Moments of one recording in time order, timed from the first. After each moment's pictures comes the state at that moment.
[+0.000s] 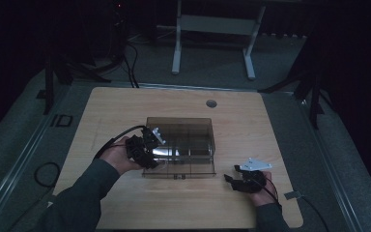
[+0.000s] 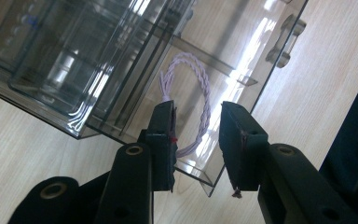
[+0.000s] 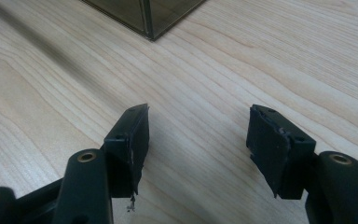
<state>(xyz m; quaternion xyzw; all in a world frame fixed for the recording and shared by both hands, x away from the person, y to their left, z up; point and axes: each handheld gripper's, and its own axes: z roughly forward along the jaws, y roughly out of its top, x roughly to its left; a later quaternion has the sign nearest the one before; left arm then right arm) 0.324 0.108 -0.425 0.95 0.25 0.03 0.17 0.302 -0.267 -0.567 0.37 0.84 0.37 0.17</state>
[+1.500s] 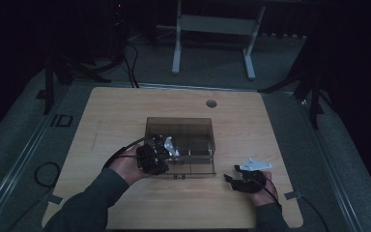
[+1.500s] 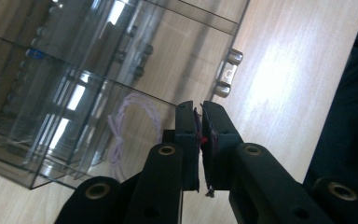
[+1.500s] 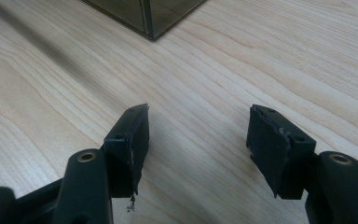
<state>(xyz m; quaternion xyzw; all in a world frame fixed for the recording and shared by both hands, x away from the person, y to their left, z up) 0.296 0.076 -0.422 0.96 0.20 0.05 0.18 0.302 -0.266 -0.567 0.37 0.84 0.37 0.17</state>
